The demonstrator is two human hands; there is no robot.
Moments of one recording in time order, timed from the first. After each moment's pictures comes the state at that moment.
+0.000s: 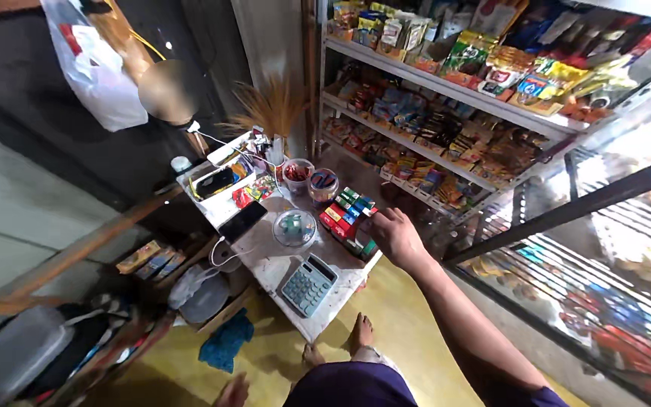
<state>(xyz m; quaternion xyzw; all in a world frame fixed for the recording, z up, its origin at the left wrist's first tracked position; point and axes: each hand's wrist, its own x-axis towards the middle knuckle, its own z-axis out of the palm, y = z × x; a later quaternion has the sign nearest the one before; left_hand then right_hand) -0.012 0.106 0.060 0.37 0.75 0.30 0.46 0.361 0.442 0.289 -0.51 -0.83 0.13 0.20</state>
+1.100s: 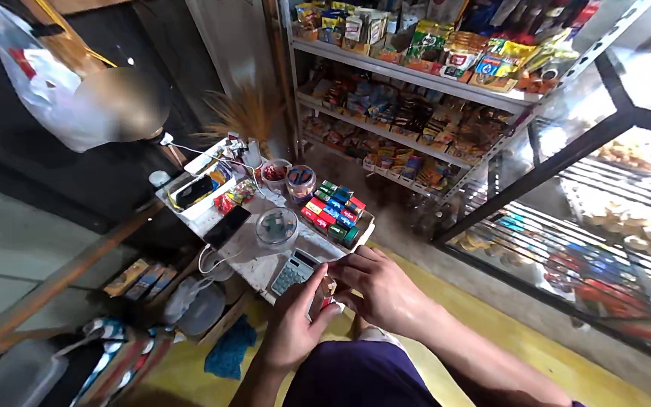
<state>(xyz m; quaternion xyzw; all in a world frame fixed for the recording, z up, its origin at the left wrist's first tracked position) 0.145 0.274 0.284 0.74 0.45 0.45 0.21 0.353 0.314 0.346 -0.35 -0.90 0.10 0.25</state>
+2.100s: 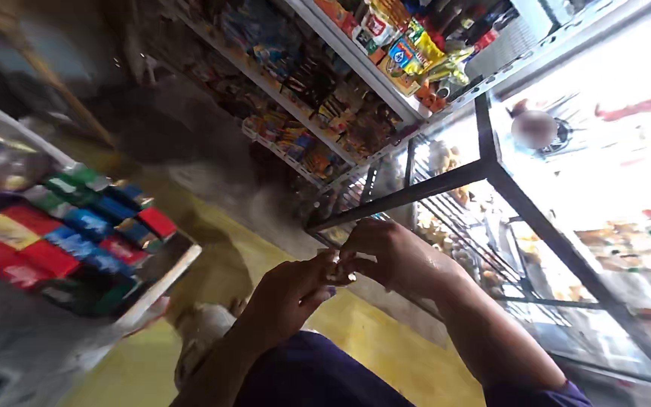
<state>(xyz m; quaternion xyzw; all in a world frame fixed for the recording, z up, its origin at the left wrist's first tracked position) 0.500 0.457 0.205 0.72 0.32 0.47 0.40 0.687 0.500 0.384 -0.45 -0.86 0.24 -0.02</state>
